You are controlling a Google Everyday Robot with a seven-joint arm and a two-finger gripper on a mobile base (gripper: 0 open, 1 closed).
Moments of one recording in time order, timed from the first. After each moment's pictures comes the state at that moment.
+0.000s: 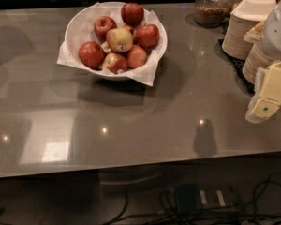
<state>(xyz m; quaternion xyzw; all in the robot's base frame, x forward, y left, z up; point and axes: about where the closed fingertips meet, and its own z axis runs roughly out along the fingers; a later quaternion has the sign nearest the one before) 0.438 -0.217 0.976 -0.60 0.78 -0.03 0.16</state>
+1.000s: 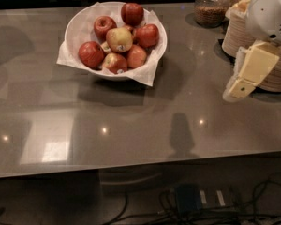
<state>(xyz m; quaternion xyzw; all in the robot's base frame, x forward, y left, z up) 0.468 -0.177 1.006 -0.62 0.74 -0.03 0.25</state>
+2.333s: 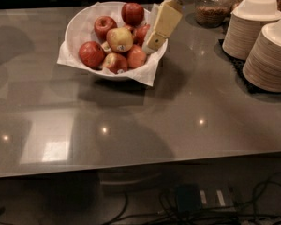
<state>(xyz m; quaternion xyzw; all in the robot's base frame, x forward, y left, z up) 0.577 -0.026 1.041 -0.69 0.62 0.05 0.37</state>
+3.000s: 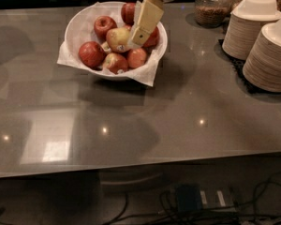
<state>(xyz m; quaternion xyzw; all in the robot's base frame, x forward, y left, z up) 0.602 0.012 1.036 -0.70 0.61 0.07 0.37</state>
